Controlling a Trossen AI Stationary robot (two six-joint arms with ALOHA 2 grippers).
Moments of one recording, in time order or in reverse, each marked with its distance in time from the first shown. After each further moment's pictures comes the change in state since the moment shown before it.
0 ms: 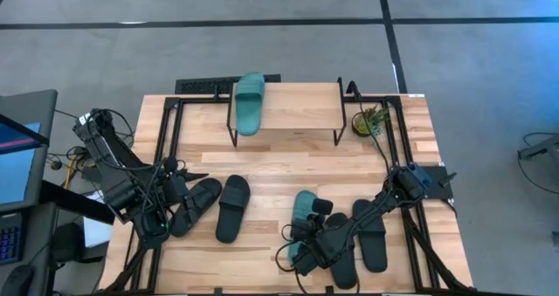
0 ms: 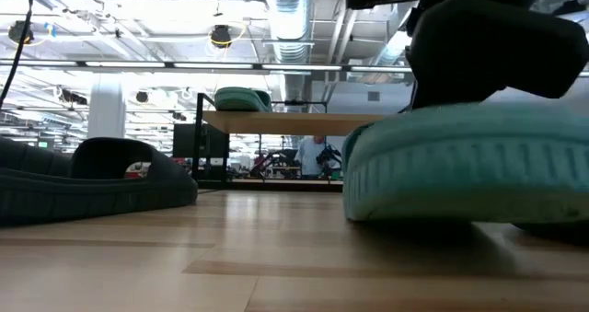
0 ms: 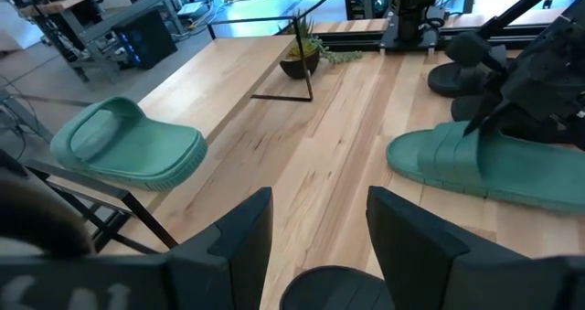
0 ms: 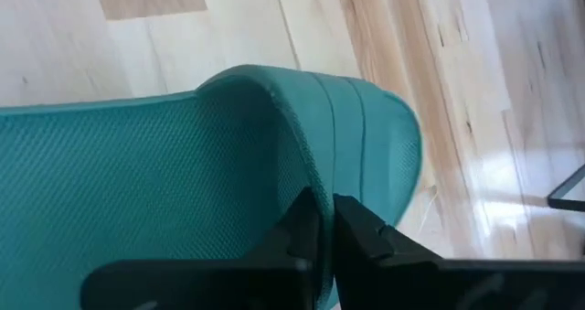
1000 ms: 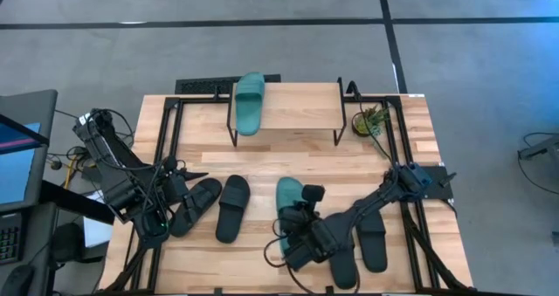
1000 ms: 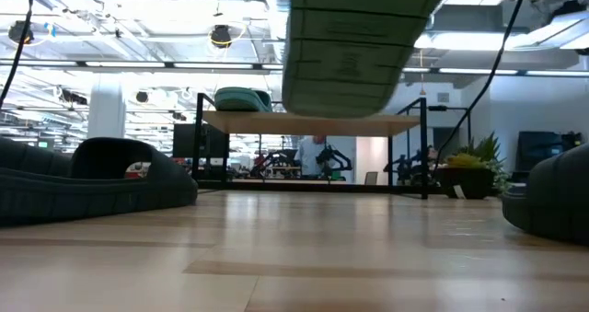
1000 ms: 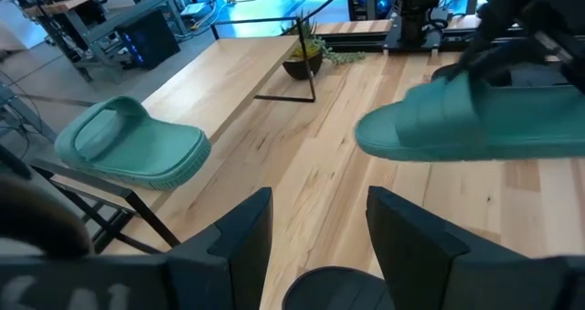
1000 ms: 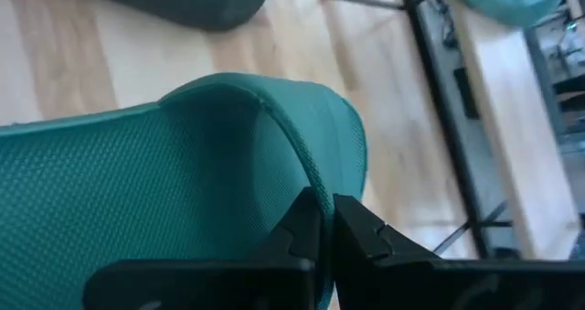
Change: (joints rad) left arm 0.000 0.000 0.000 -0.015 -0.006 -0.016; right arm -0.058 -0.001 0.342 -0.256 0.244 -0.175
